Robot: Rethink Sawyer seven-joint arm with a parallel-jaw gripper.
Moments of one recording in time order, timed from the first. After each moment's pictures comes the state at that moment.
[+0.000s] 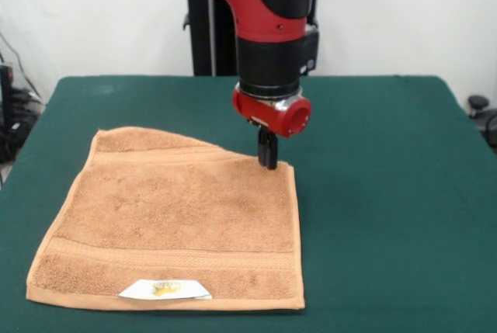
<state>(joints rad) -0.24 -0.51 0.00 1.84 0.24 0.15 2.13</state>
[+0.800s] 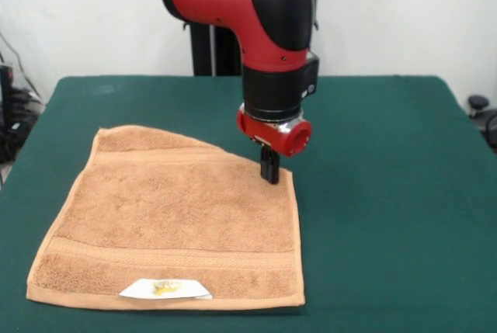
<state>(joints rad) -0.23 -0.43 0.00 1.82 0.22 0.09 2.13</state>
